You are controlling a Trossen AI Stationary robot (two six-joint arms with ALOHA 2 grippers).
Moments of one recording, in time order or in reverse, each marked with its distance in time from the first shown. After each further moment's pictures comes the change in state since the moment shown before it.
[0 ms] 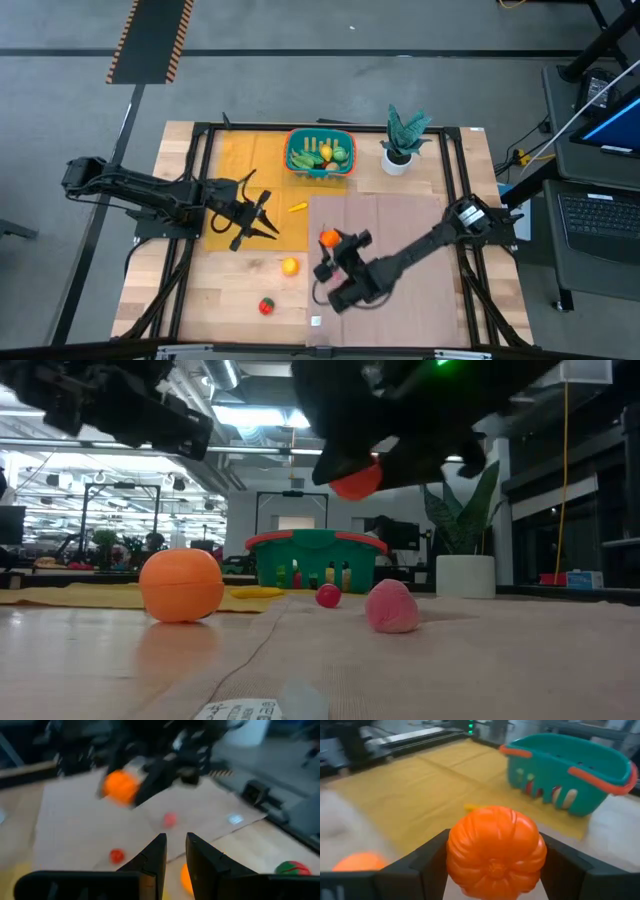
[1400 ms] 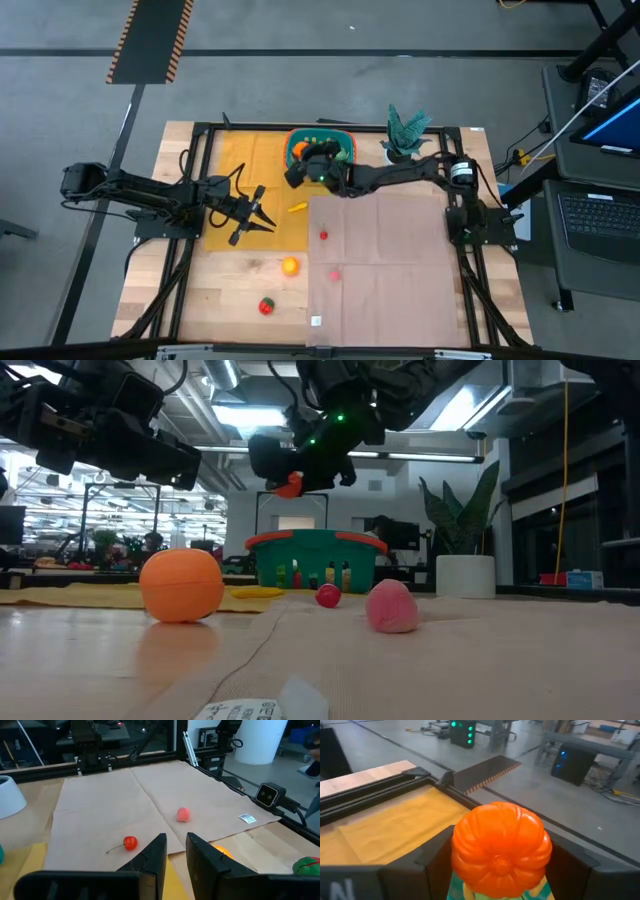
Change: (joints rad) left arm 0.120 0.000 -0.192 0.278 0.068 -0.053; right arm -0.643 -0.050 0.001 0.785 -0.460 -0.976
